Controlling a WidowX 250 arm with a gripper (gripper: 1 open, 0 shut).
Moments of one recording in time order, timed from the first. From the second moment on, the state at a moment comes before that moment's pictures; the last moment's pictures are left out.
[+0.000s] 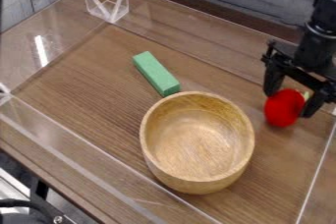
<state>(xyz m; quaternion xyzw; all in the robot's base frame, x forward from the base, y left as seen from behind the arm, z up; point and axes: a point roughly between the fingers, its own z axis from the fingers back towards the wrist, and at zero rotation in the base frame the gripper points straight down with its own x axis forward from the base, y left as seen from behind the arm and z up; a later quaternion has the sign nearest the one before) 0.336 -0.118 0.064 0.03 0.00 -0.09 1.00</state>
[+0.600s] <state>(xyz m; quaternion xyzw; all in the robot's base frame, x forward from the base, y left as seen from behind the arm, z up) 0.341 -0.117 0.063 0.03 -0.01 -0.08 1.00</state>
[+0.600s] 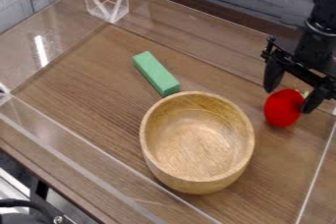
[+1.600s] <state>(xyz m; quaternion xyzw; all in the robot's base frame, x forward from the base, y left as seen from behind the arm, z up) 0.340 -0.118 0.057 0.04 -0.02 -0.08 1.00</state>
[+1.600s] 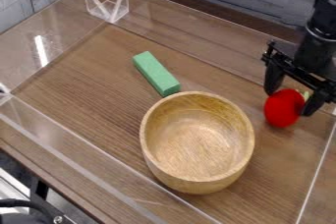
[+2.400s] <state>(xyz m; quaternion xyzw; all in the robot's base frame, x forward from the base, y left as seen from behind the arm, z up) 0.339 -0.105 0.067 0.04 -0.03 -0.06 1.00</state>
